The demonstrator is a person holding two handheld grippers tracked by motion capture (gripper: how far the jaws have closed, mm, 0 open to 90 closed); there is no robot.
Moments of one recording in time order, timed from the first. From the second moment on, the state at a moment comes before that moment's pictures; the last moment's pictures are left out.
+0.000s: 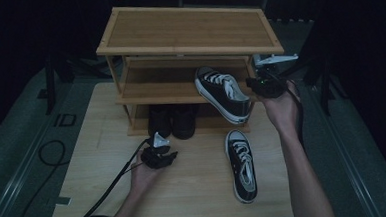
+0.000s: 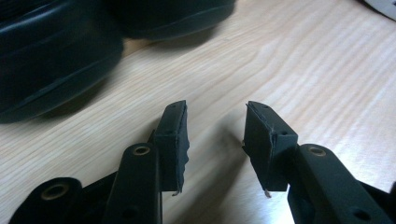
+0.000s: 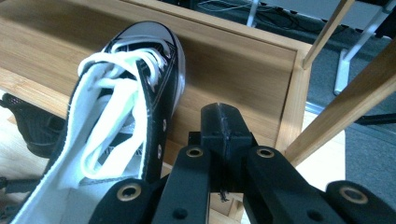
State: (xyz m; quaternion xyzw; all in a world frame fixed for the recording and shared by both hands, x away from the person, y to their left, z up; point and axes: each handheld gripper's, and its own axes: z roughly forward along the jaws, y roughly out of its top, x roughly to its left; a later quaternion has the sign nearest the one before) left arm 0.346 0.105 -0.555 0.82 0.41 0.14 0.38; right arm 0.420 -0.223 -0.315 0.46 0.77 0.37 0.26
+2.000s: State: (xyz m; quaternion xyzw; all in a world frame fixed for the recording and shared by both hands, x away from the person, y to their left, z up) left arm 0.411 -0.011 -0.551 0.78 0.43 0.20 0.40; right arm 0.345 -0.247 -0.361 0.41 0.82 0.33 0.22
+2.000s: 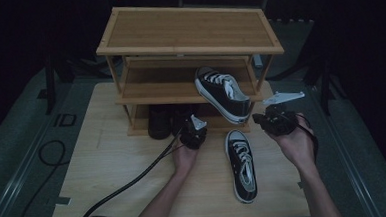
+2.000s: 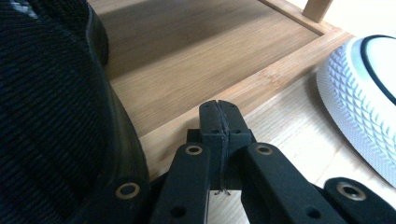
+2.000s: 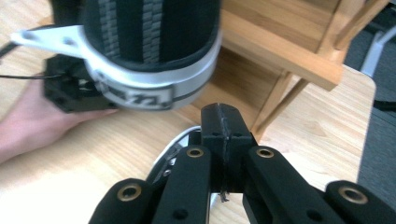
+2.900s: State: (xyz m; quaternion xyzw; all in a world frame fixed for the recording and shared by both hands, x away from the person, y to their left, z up) left arm 0.428 -0.028 -0.557 0.77 0.45 0.24 0.38; right arm 0.320 -0.234 -0.358 0.36 0.83 0.37 0.23
